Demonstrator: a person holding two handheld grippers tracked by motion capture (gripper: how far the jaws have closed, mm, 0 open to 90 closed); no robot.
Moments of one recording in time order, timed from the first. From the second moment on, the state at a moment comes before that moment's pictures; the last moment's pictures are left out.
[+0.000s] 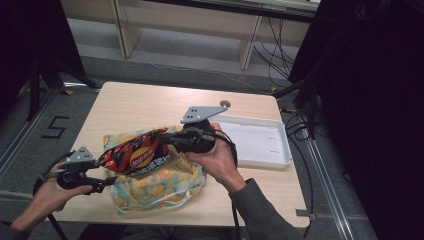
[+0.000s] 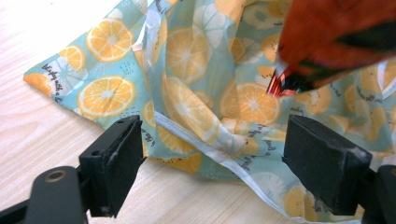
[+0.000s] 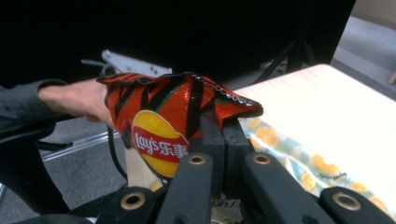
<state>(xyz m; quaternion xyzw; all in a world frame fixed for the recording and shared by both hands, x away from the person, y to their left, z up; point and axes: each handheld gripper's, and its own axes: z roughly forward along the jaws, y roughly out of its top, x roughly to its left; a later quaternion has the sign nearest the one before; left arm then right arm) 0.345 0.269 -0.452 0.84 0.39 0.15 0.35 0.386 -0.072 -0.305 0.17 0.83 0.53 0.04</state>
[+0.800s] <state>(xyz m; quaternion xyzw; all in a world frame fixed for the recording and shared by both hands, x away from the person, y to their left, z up) 0.348 0.274 -0.455 0.83 0.41 0.14 0.34 0.405 -0.131 -0.244 0.23 0.81 0.54 0.10</state>
